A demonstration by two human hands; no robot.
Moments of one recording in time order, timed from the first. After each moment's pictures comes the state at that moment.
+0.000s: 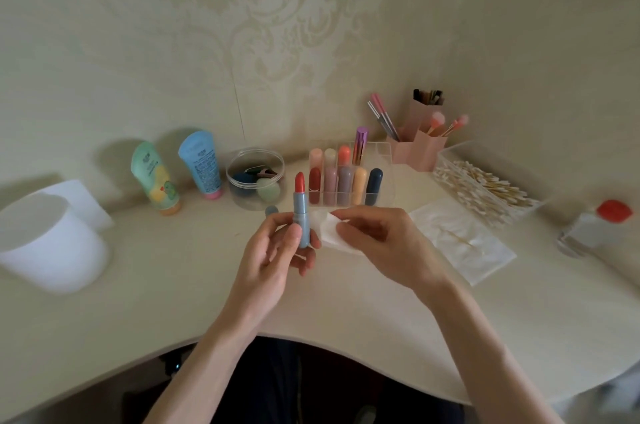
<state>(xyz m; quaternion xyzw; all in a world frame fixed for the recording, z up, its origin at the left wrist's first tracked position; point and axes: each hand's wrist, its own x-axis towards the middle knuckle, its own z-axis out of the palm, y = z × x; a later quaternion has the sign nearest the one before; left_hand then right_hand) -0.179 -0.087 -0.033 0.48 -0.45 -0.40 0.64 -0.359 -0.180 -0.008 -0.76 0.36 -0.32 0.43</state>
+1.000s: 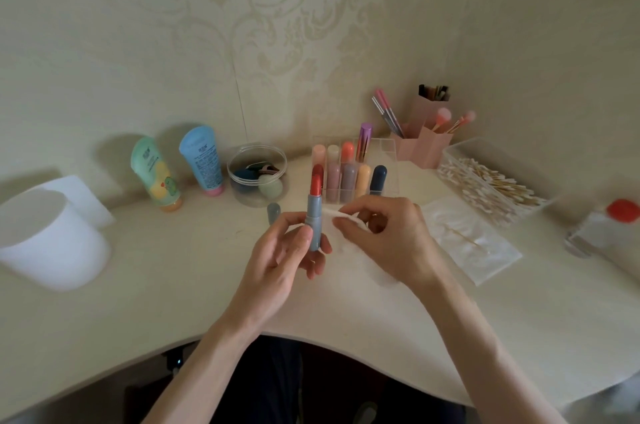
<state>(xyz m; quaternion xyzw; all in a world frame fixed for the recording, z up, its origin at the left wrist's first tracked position) -0.180 -0.087 -0.034 0.45 -0.48 -0.42 0.62 -0.353 -0.183 -0.007 -0.79 0.40 -0.36 0.30</state>
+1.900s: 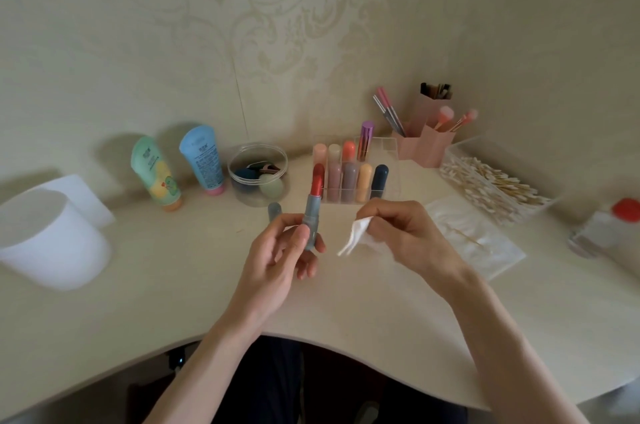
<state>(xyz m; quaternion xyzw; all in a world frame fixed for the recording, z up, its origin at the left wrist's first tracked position) -0.178 -0.089 -0.039 0.48 -0.46 -0.41 0.63 -0.371 -0.197 -0.009 -0.75 0.32 -0.32 0.48</state>
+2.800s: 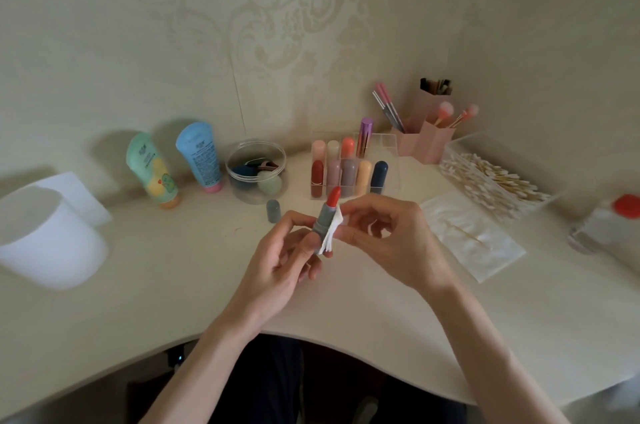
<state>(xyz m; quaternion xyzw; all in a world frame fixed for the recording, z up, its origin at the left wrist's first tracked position) -0.177 -0.086 -0.040 0.47 -0.51 -0.43 0.57 -0.357 -0.181 -0.014 -0.76 0.33 -0.38 0.40</state>
